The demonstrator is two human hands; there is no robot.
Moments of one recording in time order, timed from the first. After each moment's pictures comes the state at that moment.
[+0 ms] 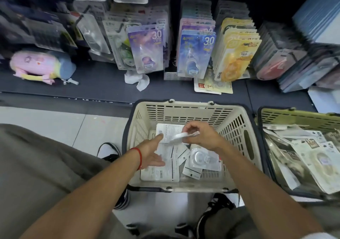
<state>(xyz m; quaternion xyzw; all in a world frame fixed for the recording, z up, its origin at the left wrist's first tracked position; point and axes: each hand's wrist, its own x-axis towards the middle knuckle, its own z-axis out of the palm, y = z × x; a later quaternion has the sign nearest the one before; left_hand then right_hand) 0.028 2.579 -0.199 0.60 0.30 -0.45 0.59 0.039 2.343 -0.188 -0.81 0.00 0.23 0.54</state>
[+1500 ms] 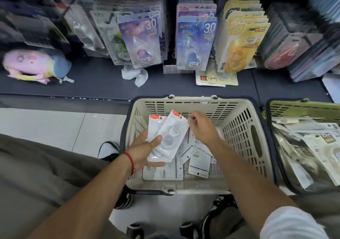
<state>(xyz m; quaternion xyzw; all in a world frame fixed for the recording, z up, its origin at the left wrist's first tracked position) 0.020 2.598 -0.214 0.59 0.25 -0.35 0.68 0.071 2.349 -0.258 -0.94 0.03 0.08 0.34</state>
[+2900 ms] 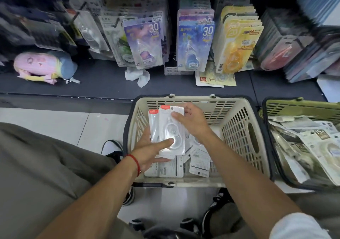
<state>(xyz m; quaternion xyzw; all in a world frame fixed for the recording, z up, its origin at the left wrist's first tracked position) -0.003 2.586 -0.198 0.58 0.21 -0.32 0.72 0.068 2.394 -0.215 -0.74 0.10 0.08 0.66</state>
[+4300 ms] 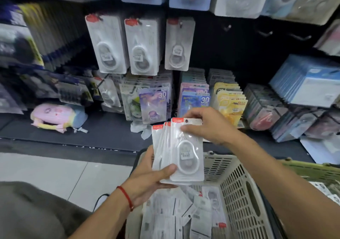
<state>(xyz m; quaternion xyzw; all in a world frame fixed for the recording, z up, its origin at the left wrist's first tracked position) 0.034 2.596 -0.089 0.56 -0.02 -0.25 0.79 0.110 2.372 0.020 -0.93 -0.13 0.03 0.35</state>
